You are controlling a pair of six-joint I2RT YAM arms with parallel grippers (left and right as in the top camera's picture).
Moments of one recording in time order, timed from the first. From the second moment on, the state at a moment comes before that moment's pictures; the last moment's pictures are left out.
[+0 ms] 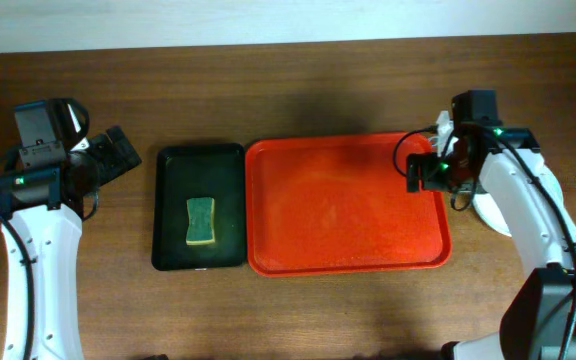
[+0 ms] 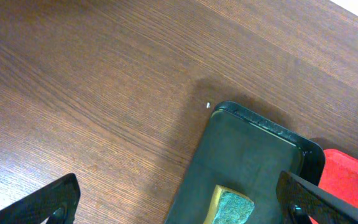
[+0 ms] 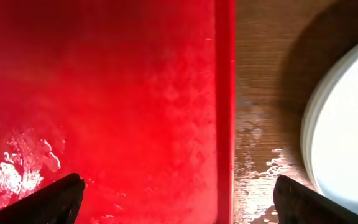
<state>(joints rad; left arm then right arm) 0.20 1.40 1.32 -0.87 -0.04 -0.29 -0.03 1.64 1.25 -0.94 -0.04 0.01</state>
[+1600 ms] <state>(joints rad) 0.20 1.40 1.32 -0.87 -0.04 -0.29 -0.02 1.08 1.25 -0.94 -0.02 0.01</state>
